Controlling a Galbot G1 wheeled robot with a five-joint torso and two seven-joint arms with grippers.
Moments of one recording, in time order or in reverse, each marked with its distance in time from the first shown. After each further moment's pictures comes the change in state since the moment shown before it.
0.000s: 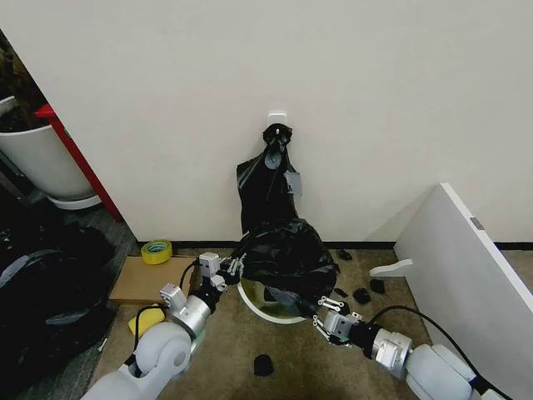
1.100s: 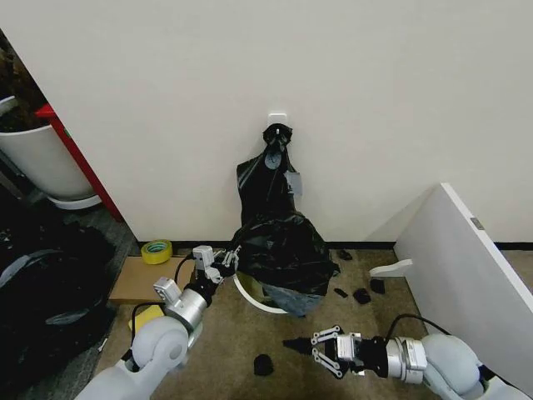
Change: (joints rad) left arm -0.007 -0.002 -0.028 -0.025 -0.068 0.031 -0.041; right arm 0.034 0.020 0.034 -0.087 0.443 0.180 -0.534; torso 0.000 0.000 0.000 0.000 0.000
